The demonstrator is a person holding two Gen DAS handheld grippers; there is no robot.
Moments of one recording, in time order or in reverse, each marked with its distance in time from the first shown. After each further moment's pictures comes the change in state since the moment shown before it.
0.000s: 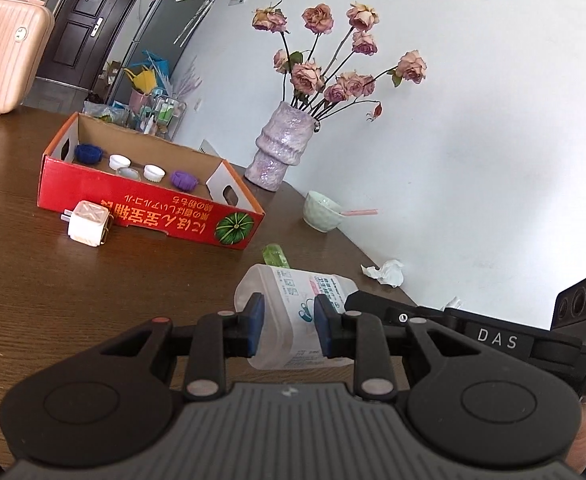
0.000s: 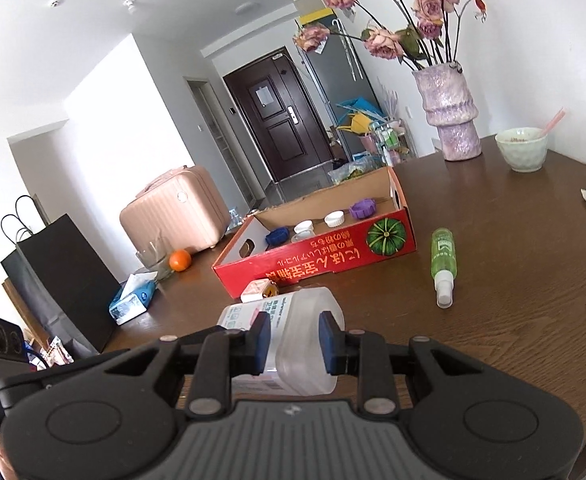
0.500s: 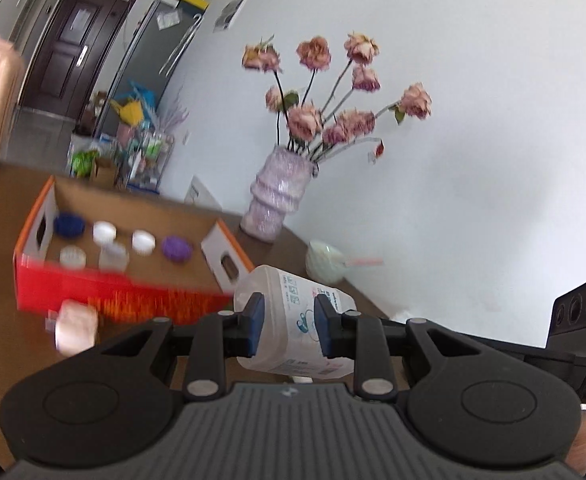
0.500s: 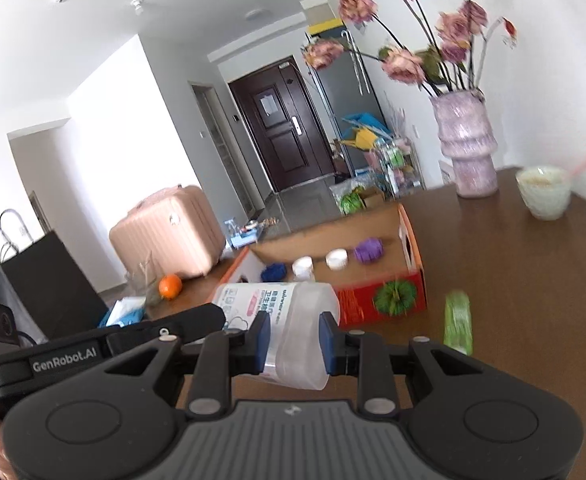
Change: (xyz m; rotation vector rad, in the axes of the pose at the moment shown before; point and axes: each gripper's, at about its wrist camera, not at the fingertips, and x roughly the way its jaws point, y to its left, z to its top) left arm 0.050 0.021 0.092 0.063 -0.075 -0.019; right arm 0.057 0.003 0.069 -0.048 -0.035 -0.009
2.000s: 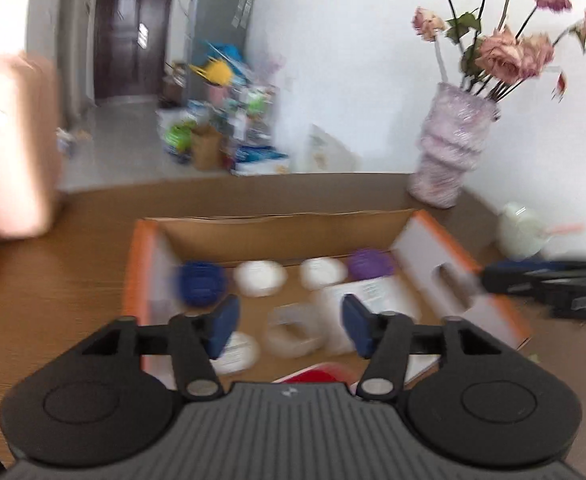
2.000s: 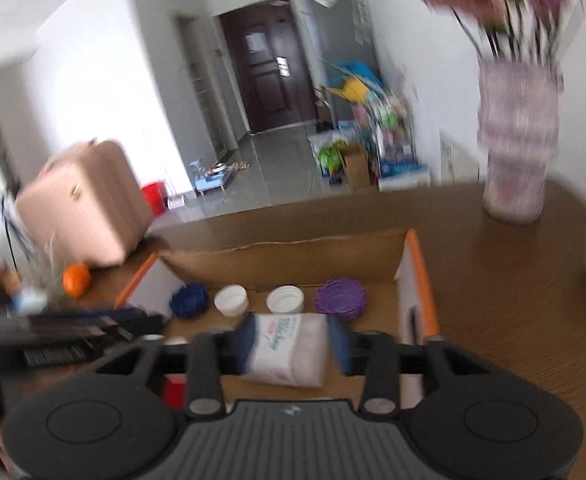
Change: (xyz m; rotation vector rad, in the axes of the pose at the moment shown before) left arm 0.143 0.143 0.085 0.174 0.234 0.425; right arm 0.231 -0.046 0.095 -0.166 0.208 -0.111
